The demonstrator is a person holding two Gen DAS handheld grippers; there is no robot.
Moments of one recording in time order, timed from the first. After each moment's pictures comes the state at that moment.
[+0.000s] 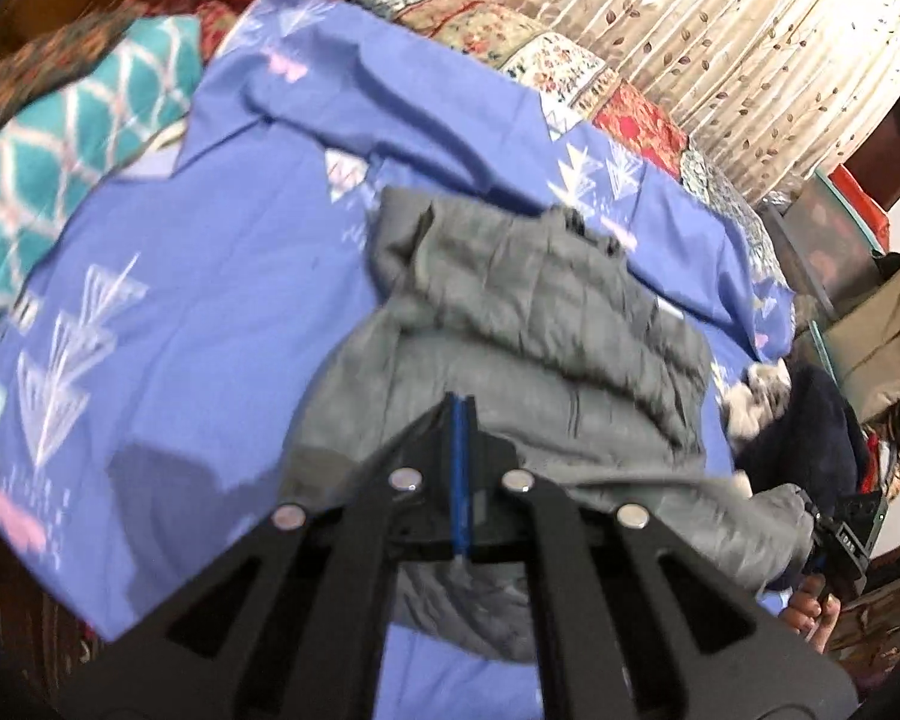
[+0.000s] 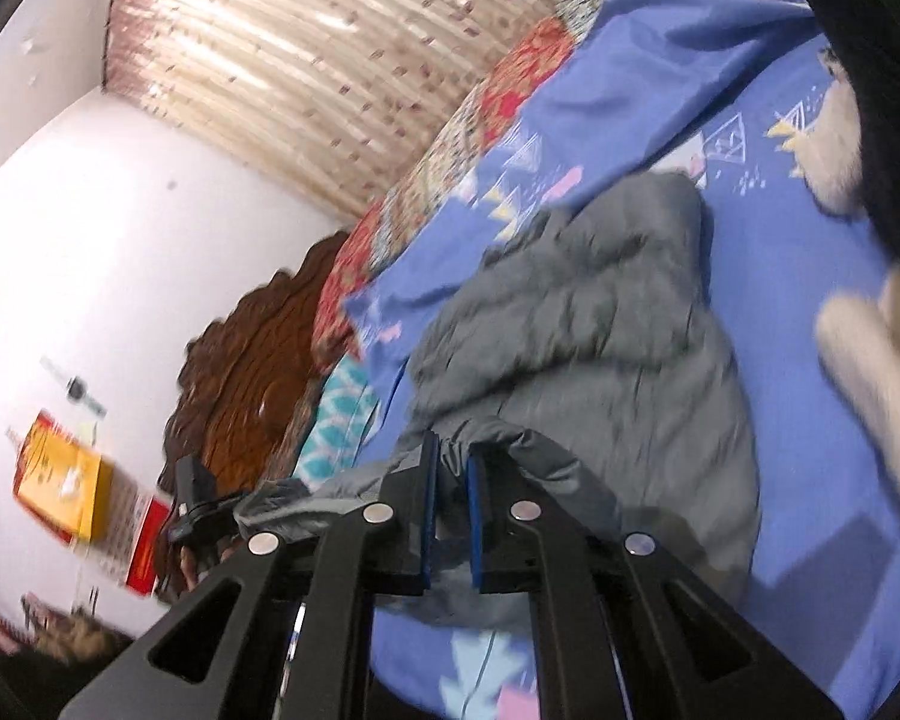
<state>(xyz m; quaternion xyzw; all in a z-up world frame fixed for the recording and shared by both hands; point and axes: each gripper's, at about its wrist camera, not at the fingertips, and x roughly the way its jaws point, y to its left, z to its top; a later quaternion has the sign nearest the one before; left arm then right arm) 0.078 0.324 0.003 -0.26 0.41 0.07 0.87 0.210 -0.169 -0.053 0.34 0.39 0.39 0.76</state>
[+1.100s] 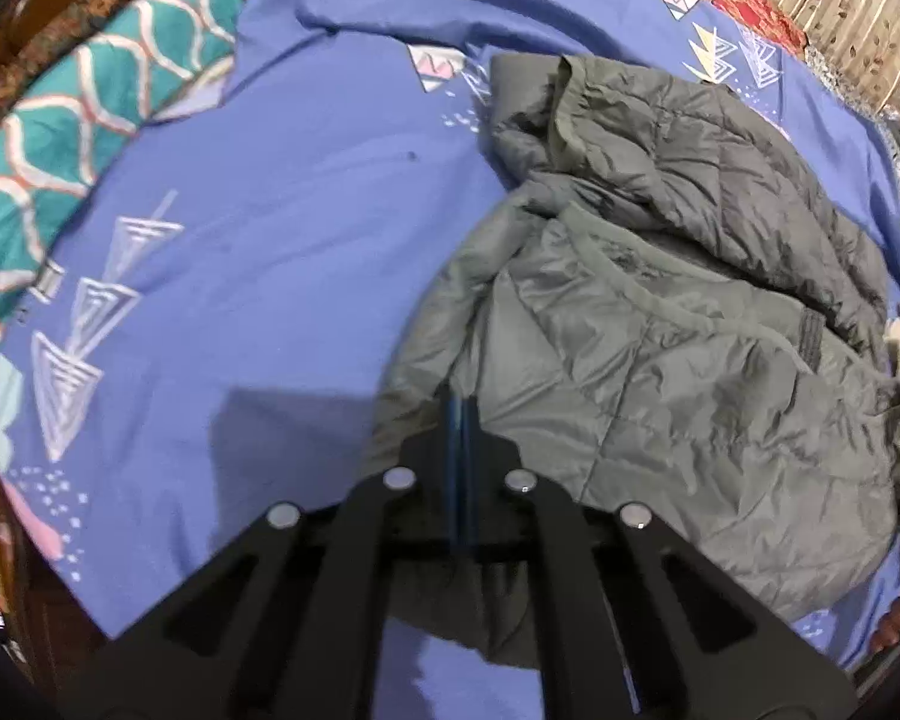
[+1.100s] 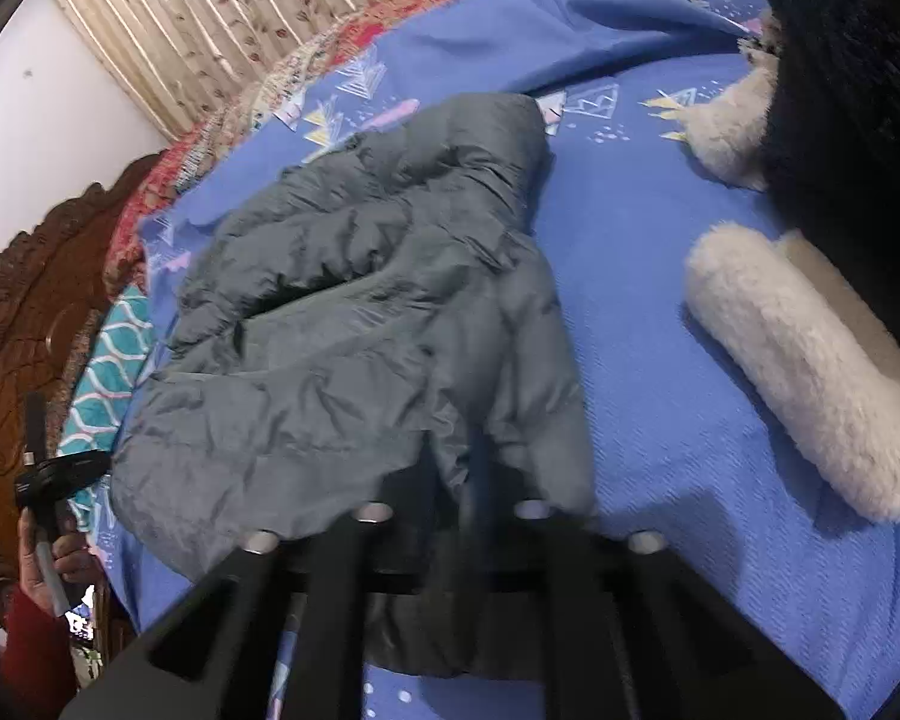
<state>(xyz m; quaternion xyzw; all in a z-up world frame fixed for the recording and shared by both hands) 0.097 0.331 -0.109 -0.15 0.51 0.18 0.83 0.193 -0.131 -0.126 0.13 0.47 0.22 0.84</state>
